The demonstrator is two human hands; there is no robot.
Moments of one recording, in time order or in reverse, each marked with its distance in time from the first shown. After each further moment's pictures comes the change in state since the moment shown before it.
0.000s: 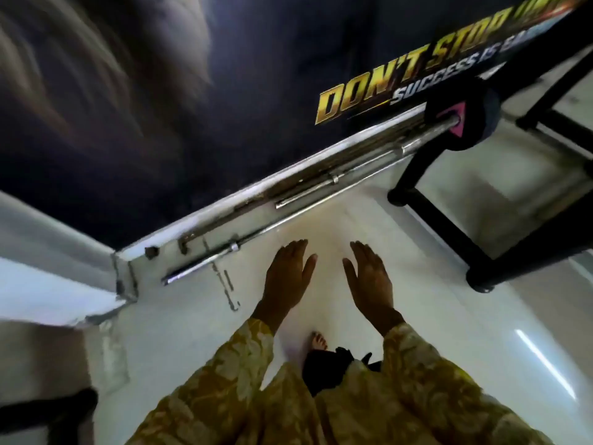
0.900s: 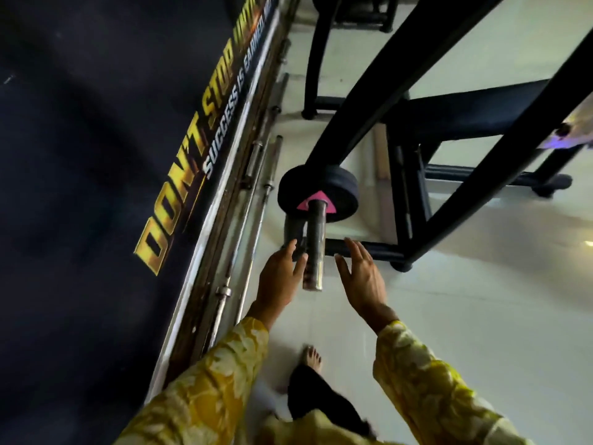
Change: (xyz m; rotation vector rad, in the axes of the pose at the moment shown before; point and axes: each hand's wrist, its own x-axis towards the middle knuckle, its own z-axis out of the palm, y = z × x) left_hand 0.531 0.125 0.106 -0.176 -0.548 0.561; right_hand 0.385 0.096 -0.119 0.181 0.620 0.762
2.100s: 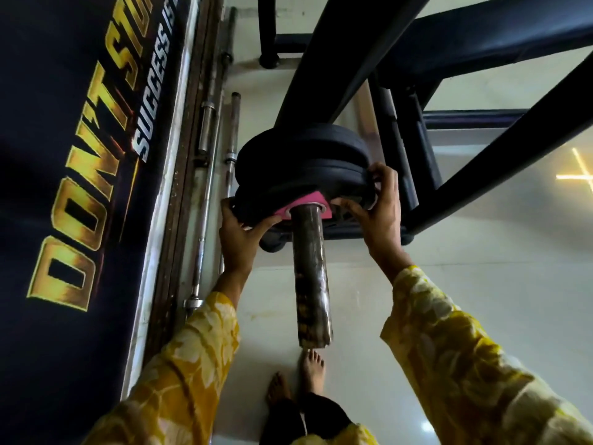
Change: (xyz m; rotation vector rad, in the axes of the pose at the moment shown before) left_hand 0.201 -0.108 0.097 -0.717 0.205 -0.068; right_hand 0.190 0.088 0.081 0.330 0.356 -0.055
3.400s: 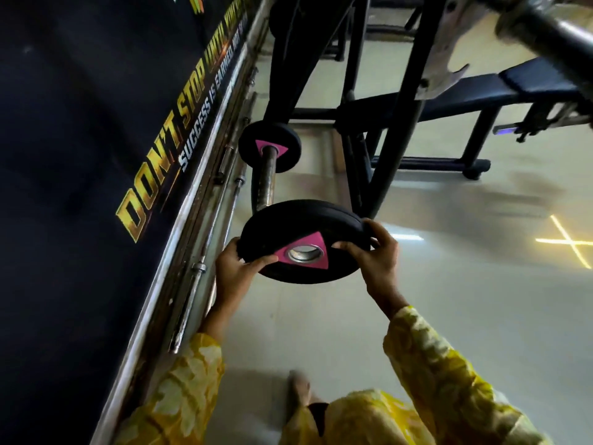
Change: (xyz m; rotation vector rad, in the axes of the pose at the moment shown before) left_hand -0.445 0.154 -0.073 0.033 -0.010 0.083; right_hand -0.346 -0.118 -0.304 0.292 0.044 0.153
